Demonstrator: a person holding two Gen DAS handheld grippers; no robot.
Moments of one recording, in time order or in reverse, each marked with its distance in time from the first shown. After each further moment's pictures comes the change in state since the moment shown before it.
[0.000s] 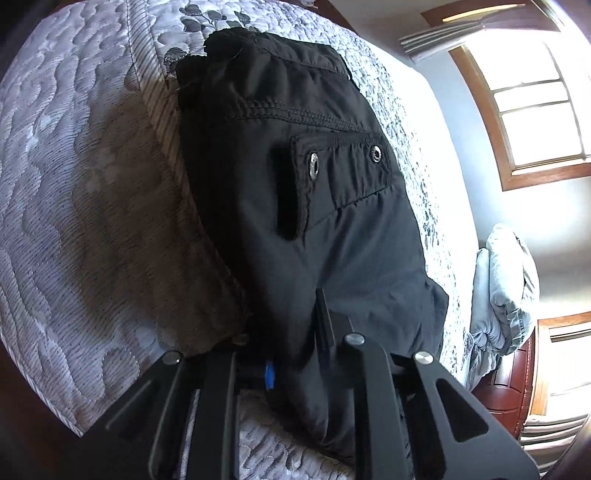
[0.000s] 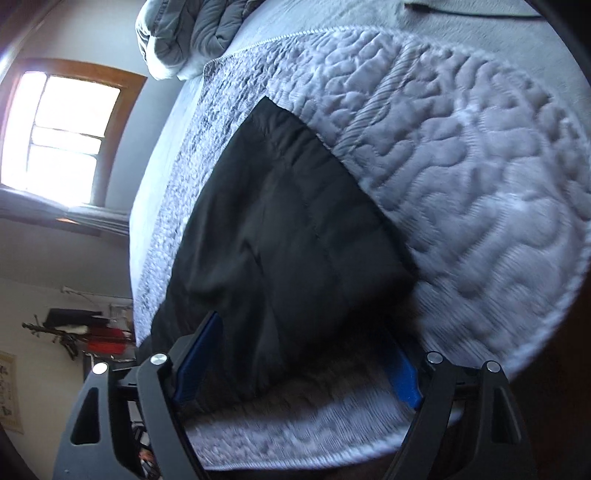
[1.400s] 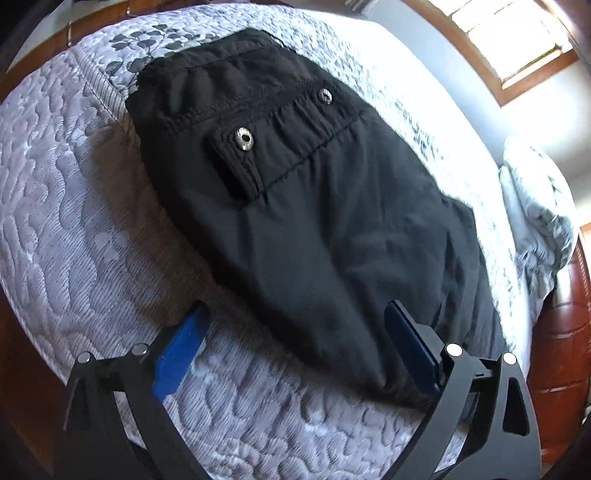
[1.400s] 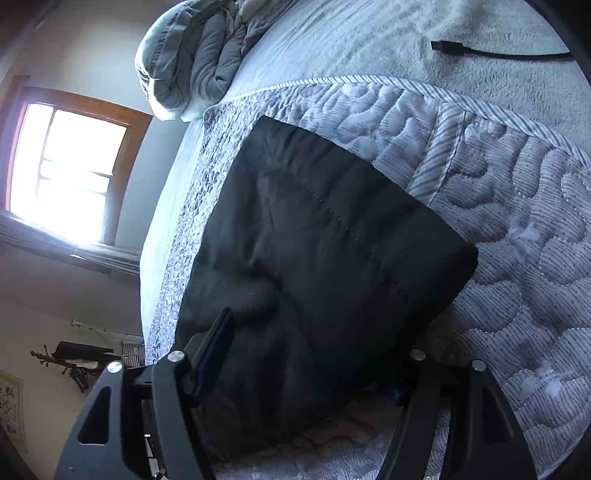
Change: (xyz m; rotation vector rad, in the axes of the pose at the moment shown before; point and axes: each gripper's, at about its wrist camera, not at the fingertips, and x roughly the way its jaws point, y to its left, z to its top) left arm 0.017 -0.049 -0.077 0.330 0.033 0.165; right arm 0.006 -0.008 0.054 0.049 -0.142 0.035
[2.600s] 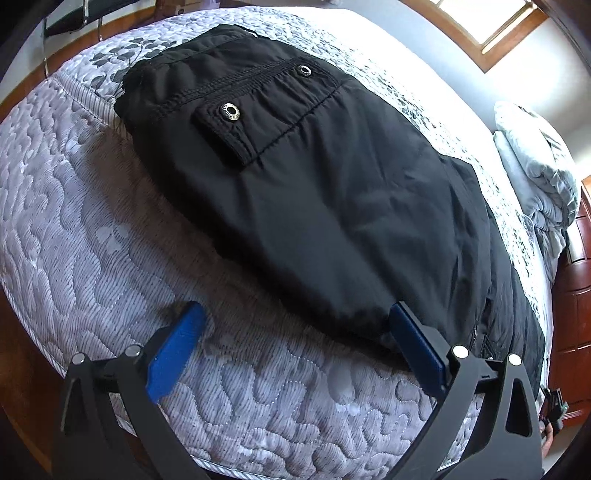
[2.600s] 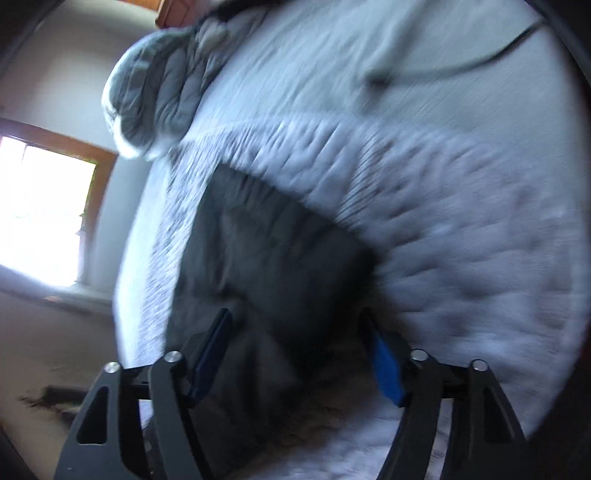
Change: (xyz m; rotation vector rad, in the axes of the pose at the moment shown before) left arm 0.012 -0.012 -0.023 0.139 -0.005 0.034; right arm -0.055 0.001 -0.012 0.042 -0.208 -0.249
